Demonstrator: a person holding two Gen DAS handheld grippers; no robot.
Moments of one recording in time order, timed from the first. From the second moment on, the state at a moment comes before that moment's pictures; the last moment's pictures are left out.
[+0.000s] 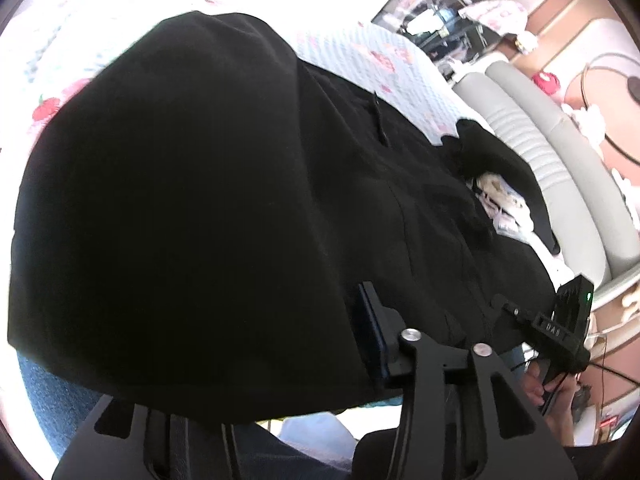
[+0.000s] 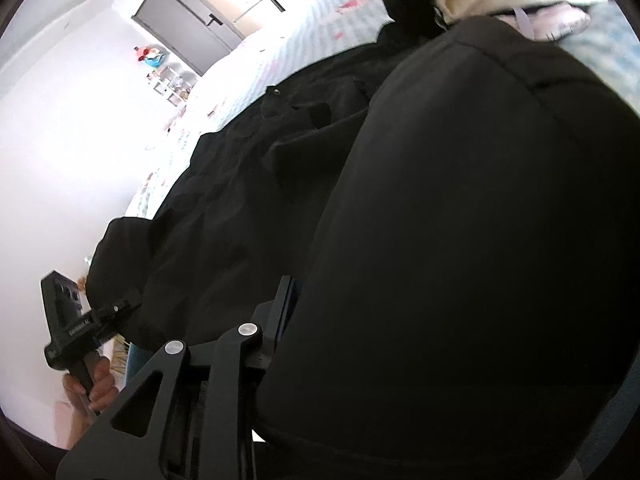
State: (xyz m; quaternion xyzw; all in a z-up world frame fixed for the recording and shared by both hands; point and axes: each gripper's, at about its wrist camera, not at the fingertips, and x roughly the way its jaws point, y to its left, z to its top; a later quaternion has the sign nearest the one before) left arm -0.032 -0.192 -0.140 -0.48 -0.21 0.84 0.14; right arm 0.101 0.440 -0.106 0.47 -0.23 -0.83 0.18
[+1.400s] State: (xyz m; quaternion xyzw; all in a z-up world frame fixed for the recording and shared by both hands) left arm -0.096 -0.176 -0.063 -0.40 -0.23 0.86 0.22; right arm -0.005 0.408 -0.039 0.45 -0.26 -0.79 0.33
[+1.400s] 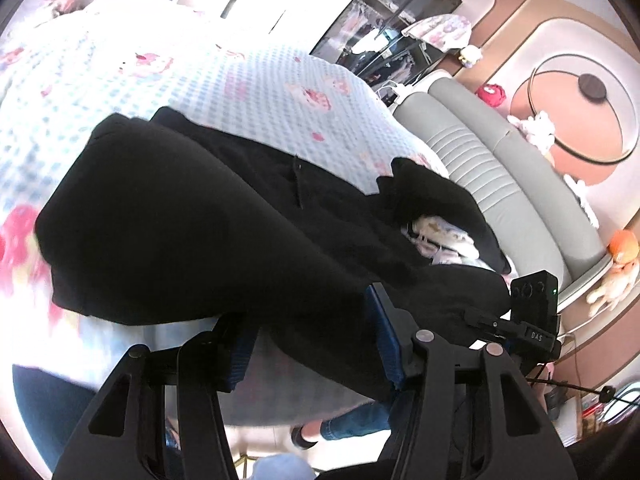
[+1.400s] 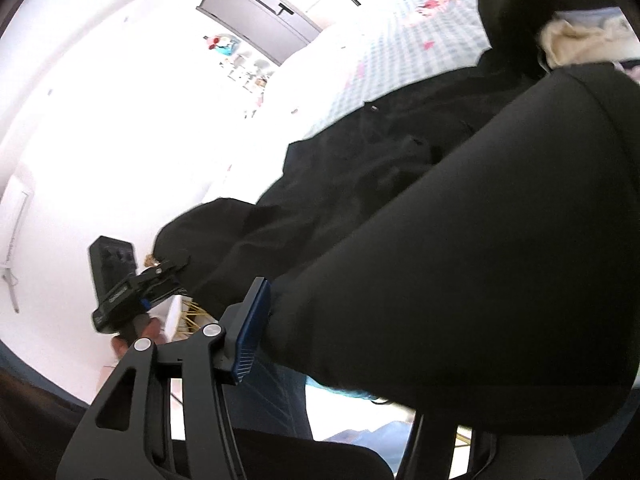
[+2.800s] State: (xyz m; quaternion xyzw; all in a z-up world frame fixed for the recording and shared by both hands) left arm -0.194 -0.209 -0.107 -0.43 -0.25 0.86 0.13; right arm -0.107 0.398 -0.068 0.42 -0.24 -0.85 0.22
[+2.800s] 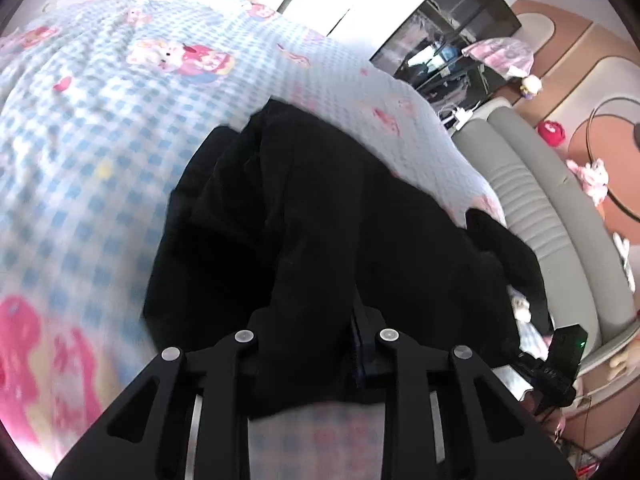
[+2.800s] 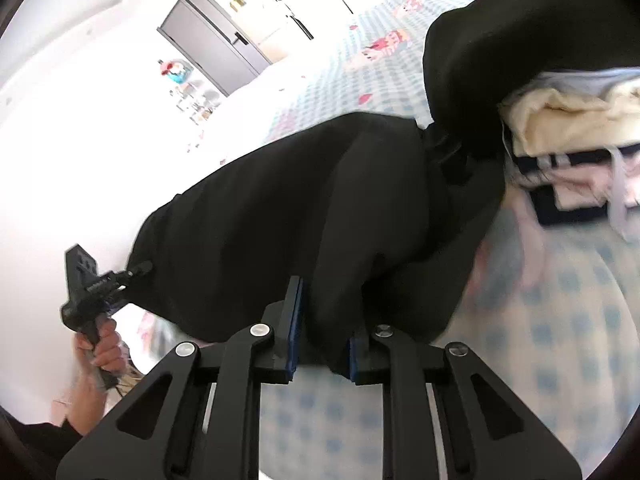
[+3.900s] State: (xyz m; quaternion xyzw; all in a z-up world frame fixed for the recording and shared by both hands) left arm -0.297 -0.227 -0.136 -0.49 -0.21 0.82 0.18; right arm -0.256 0.356 -0.118 0.49 -0.24 -0.80 0.24
